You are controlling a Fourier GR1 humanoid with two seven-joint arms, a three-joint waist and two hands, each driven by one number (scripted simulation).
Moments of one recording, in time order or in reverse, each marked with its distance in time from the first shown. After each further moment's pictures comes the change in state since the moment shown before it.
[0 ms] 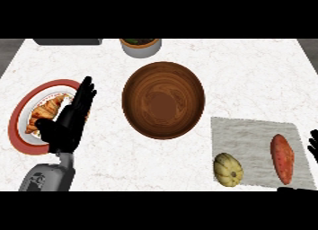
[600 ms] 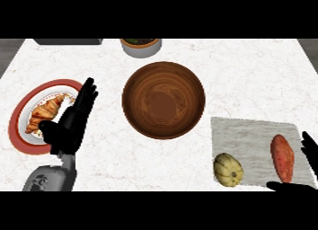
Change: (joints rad) left arm 0.014 -0.034 0.014 -0.012 -0.042 -0.023 0.006; right arm -0.057 0.065 -0.002 0.149 0.192 -0.033 -0.045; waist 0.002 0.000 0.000
